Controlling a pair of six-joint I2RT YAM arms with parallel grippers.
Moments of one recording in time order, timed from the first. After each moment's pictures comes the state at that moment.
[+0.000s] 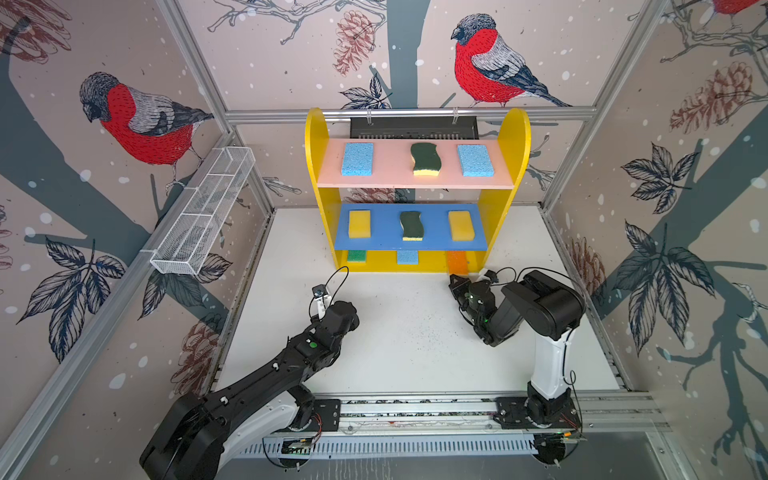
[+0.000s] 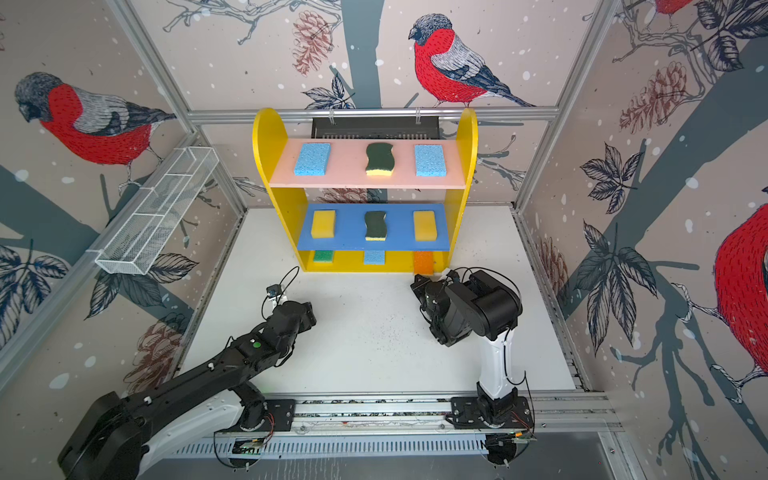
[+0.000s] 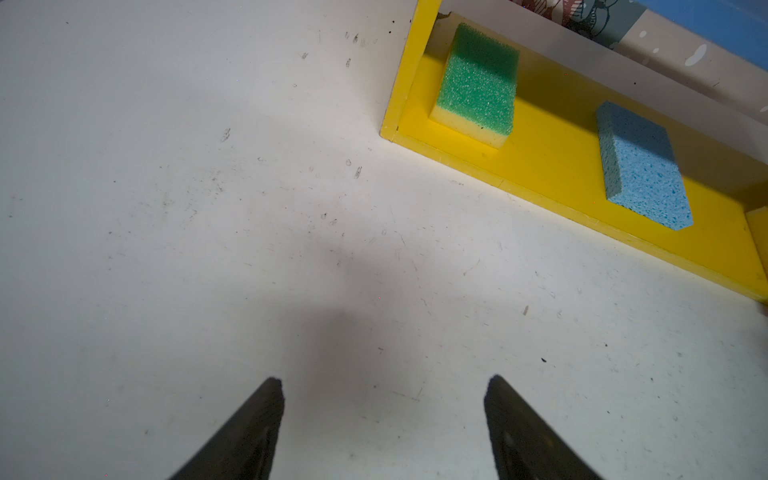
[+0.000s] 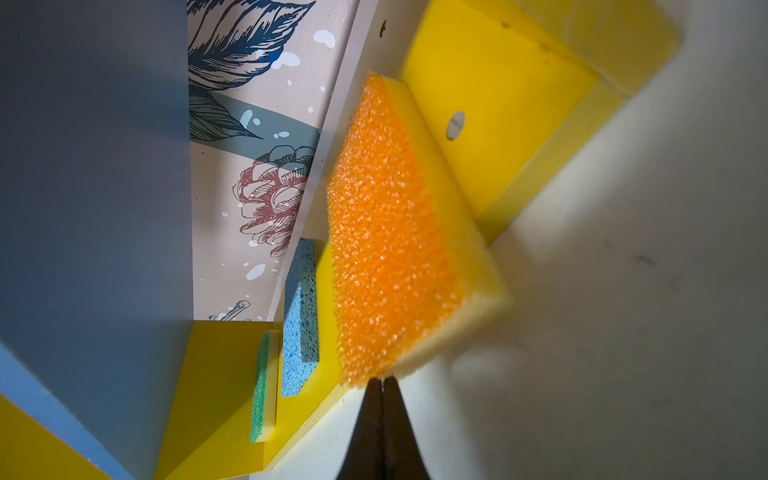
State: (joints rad) left arm -0.64 0.94 0.33 -0.18 -0.52 -0.78; right arm 0.55 2.00 0.45 1.24 0.18 1.24
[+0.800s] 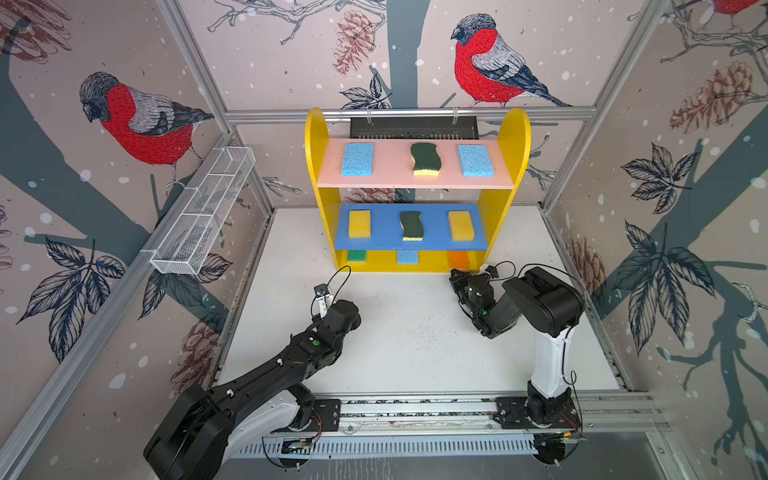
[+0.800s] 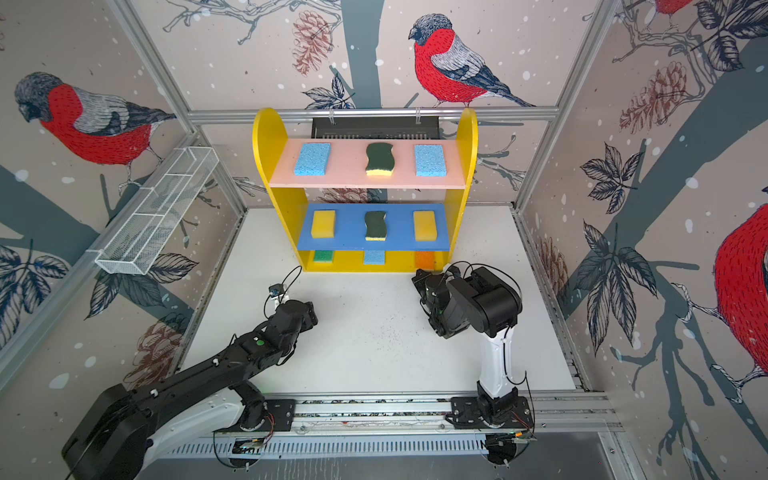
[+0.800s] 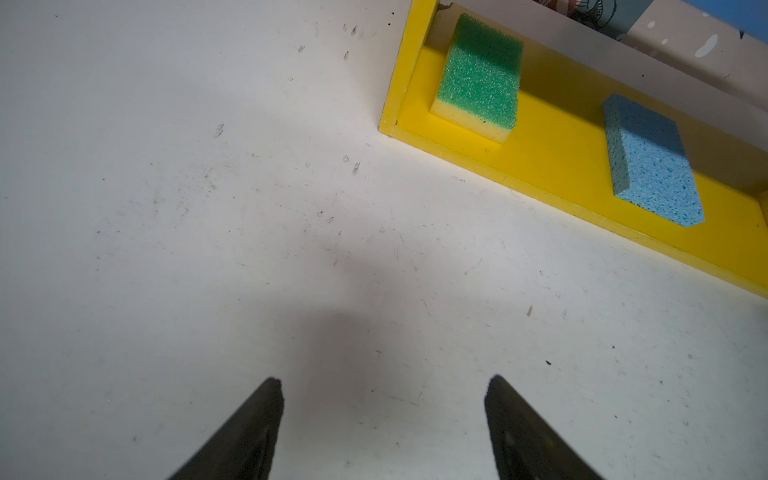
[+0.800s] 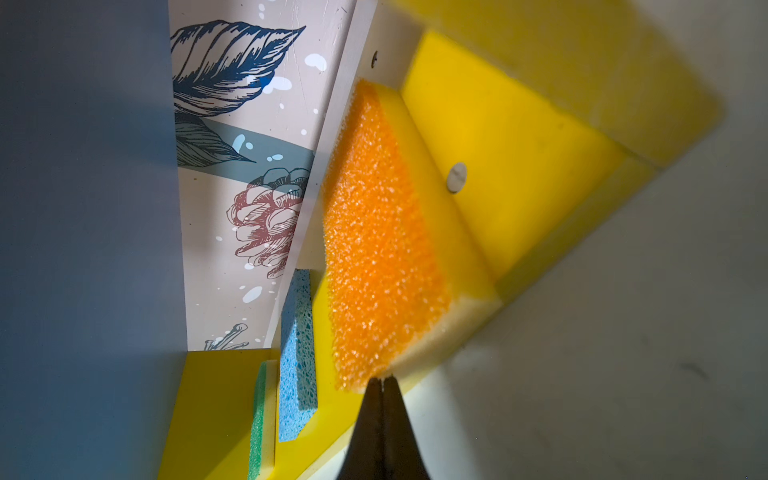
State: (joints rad) left arm -0.64 0.99 0.34 -0.14 -0.52 -0.78; right arm 0.51 2.02 0.53 1.17 0.18 1.25
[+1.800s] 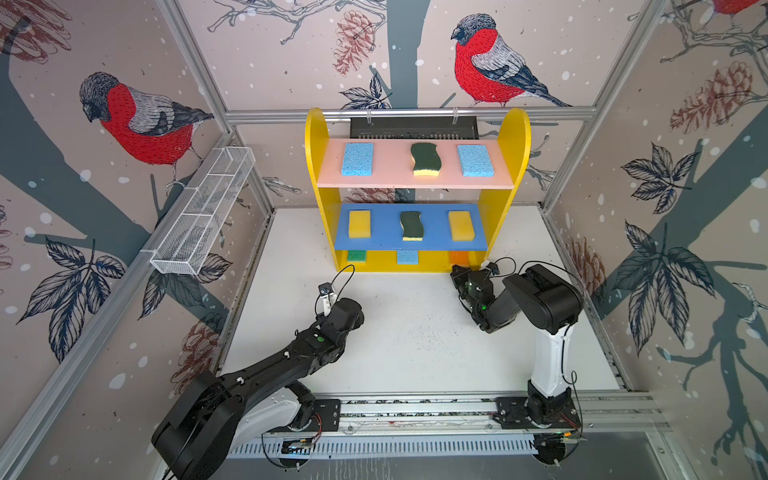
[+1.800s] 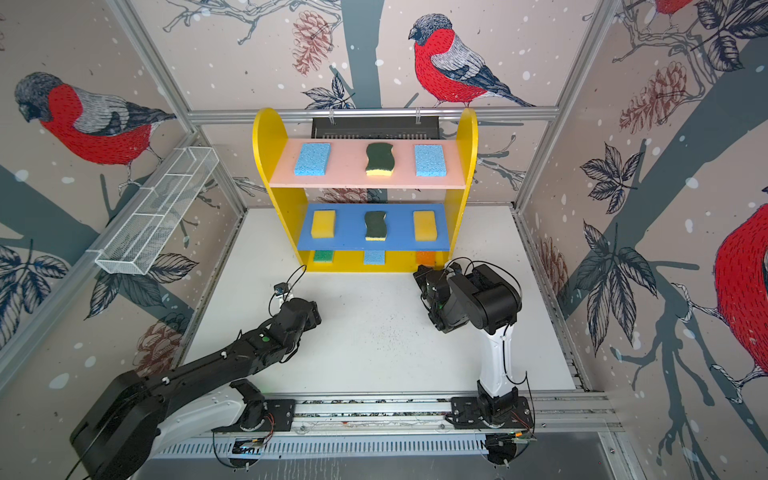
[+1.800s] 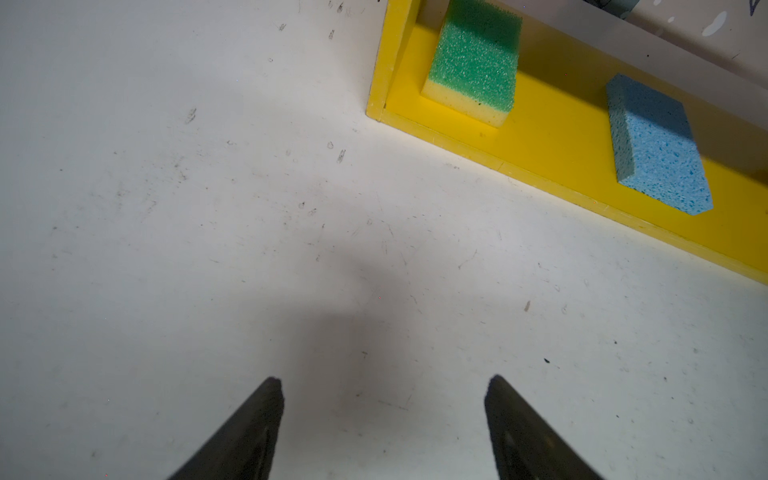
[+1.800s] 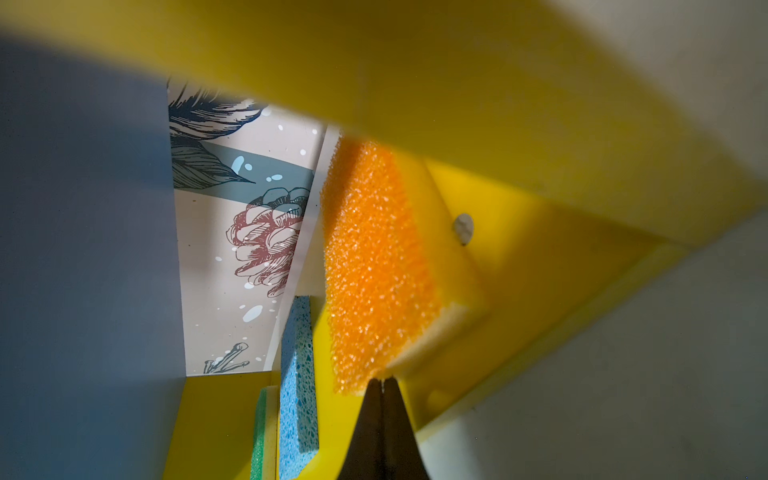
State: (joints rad) left arm -0.64 1.07 0.35 -0.09 -0.50 -0.78; right arm 0.47 2.04 0.57 1.14 0.18 1.26
